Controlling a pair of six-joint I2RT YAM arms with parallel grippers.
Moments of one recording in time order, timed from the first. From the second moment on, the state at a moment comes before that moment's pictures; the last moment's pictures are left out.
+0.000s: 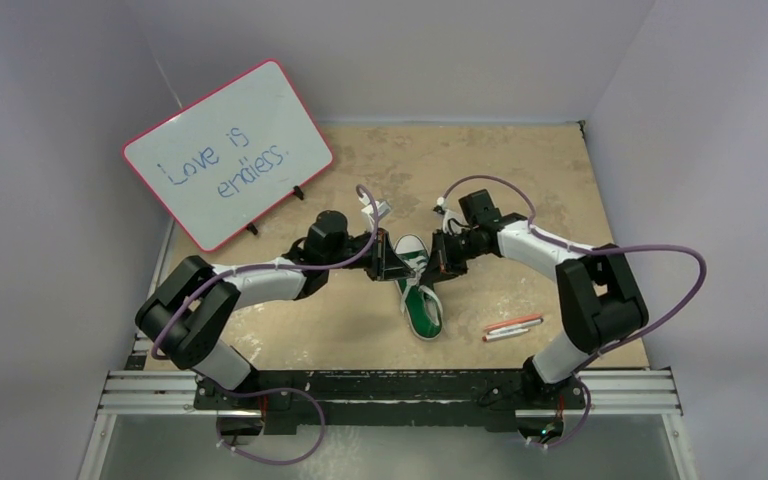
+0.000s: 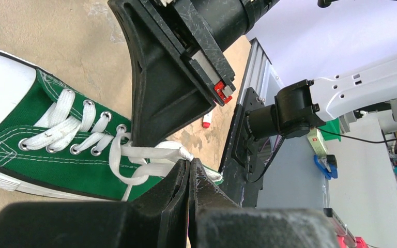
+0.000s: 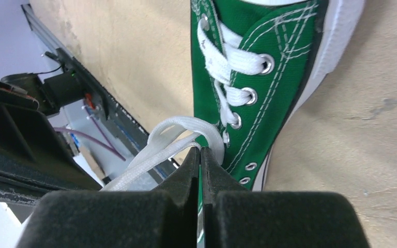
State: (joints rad) left arm -0.67 1.55 0.68 0.59 0.71 -0.65; right arm 0.39 1.61 0.92 -0.47 -0.72 0.39
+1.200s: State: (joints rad) left arm -0.71 1.69 0.69 0.22 0.63 -0.62; right arm 0.39 1.36 0.86 -0.56 -0.57 0.16
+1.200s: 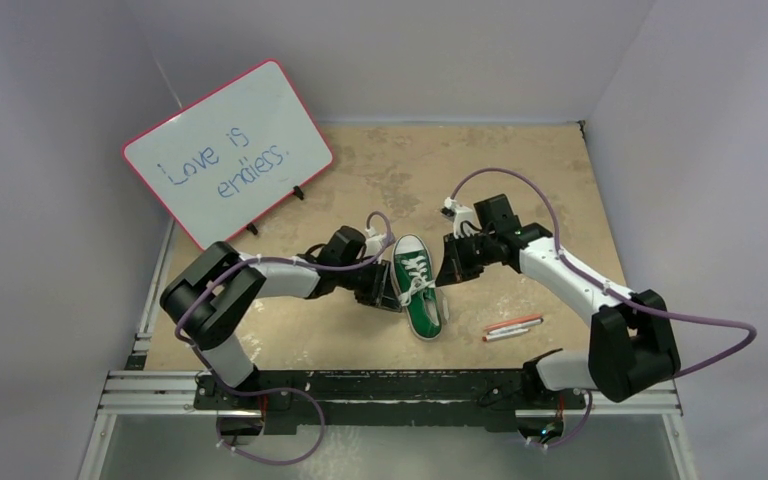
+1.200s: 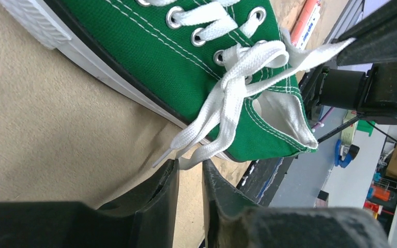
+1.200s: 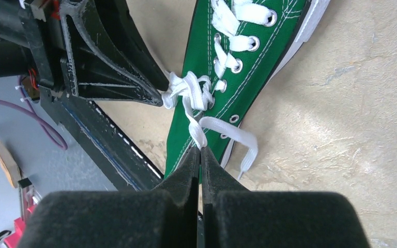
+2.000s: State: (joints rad) left arm -0.67 1.55 0.87 -0.12 0.44 -0.48; right arm 0.39 1.35 0.82 -0.55 -0.58 0.18
